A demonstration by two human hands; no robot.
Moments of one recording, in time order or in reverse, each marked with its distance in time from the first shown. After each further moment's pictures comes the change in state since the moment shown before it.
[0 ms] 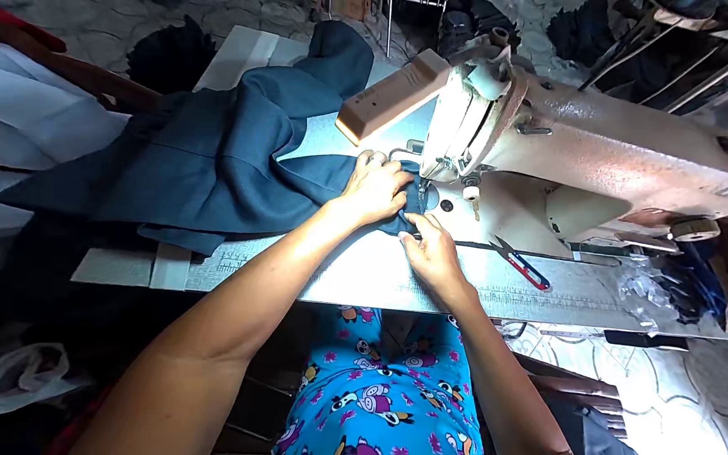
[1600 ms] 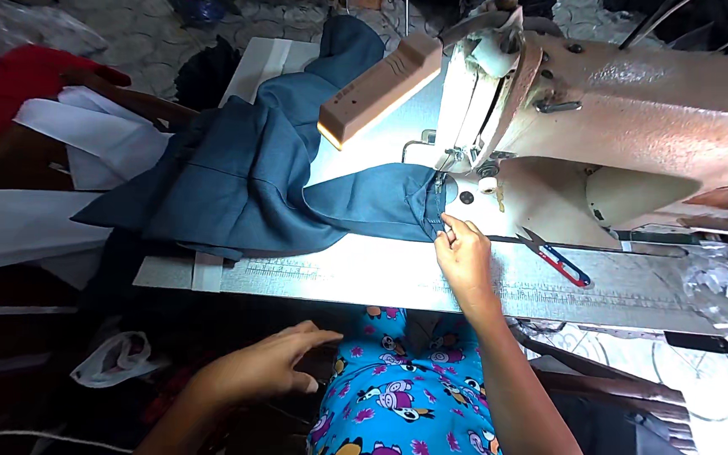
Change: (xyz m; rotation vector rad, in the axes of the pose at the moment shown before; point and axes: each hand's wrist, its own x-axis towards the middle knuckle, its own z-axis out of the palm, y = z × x) left_hand -0.219 0.056 -0.066 -0.688 -0.788 -0.535; right_hand -0.014 0.002 0.004 -0.030 0.240 0.156
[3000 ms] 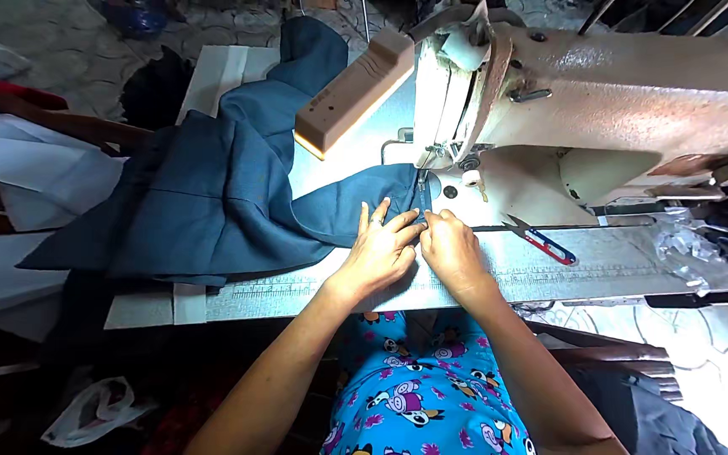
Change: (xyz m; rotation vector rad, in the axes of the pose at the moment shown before) left_hand 0.161 0.064 -0.023 0.517 0.760 0.568; right_hand 0.010 -0.030 -0.013 -0.323 -0.258 0.041
